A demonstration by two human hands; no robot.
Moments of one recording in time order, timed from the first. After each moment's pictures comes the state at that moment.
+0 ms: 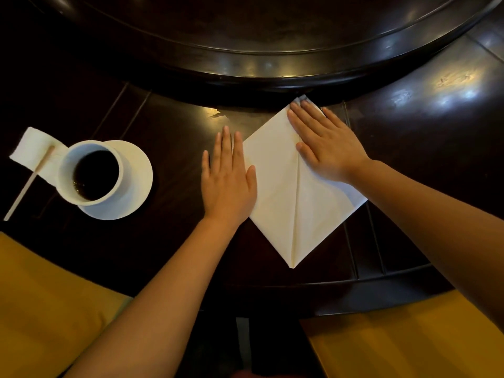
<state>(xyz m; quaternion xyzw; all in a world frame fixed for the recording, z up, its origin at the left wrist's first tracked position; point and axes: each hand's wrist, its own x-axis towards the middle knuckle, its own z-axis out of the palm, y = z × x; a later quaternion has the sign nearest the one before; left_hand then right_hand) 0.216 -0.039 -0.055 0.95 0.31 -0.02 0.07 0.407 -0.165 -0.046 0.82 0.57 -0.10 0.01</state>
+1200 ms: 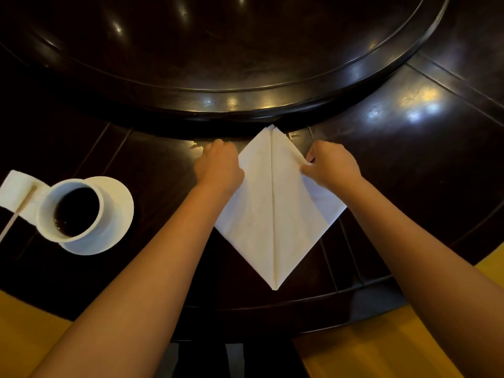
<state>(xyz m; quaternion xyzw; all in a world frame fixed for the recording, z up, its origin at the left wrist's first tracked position) 0.294 -0.019 0.007 0.93 0.31 -0.11 0.17 0.406 -0.183 -0.003 0.94 0.25 -0.19 -0.11</state>
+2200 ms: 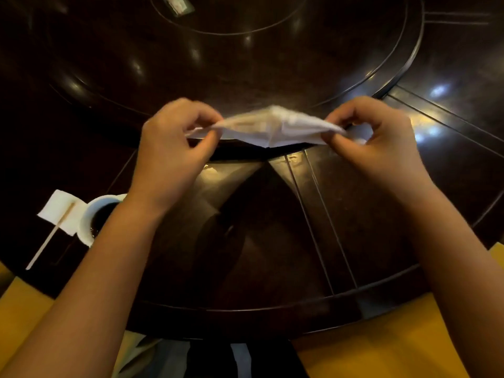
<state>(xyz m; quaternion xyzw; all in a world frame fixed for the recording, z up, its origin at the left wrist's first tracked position) 0.240 0.008 0.140 0.90 0.12 0.28 0.31 0.382 -0.211 0.142 0.80 0.39 0.02 -0.45</state>
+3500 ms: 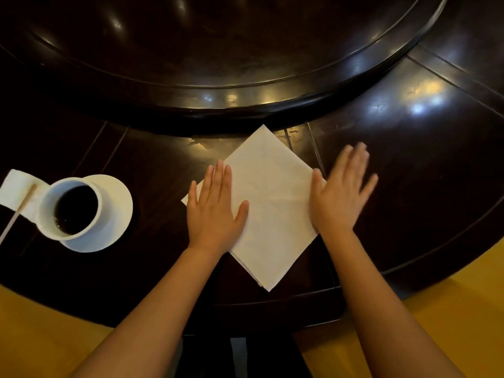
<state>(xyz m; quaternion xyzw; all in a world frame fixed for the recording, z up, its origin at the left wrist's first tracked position) 0.211 -0.052 -0.053 0.96 0.25 -0.04 0.07 0.342 -0.215 -0.040 0.99 0.11 -0.01 -0.13</state>
